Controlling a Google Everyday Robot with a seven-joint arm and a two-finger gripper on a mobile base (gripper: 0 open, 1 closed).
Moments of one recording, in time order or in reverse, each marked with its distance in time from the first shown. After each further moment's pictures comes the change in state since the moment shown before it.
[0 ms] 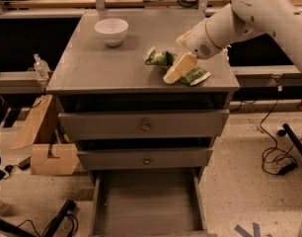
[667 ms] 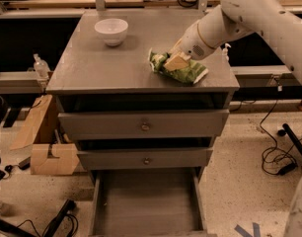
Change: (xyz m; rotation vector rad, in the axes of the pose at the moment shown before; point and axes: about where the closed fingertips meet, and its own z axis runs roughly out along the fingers) arm -0.003 0.003 0.018 -0.027 0.044 0.000
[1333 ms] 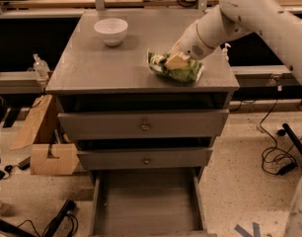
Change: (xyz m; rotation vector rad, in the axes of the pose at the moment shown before) arm -0.001 0.000 0.000 0.000 0.002 -0.002
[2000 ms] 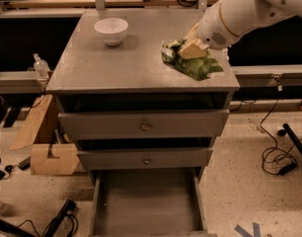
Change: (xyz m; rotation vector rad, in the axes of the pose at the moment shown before) arm -0.018 0.026 -0.089 0.138 0.019 -0.004
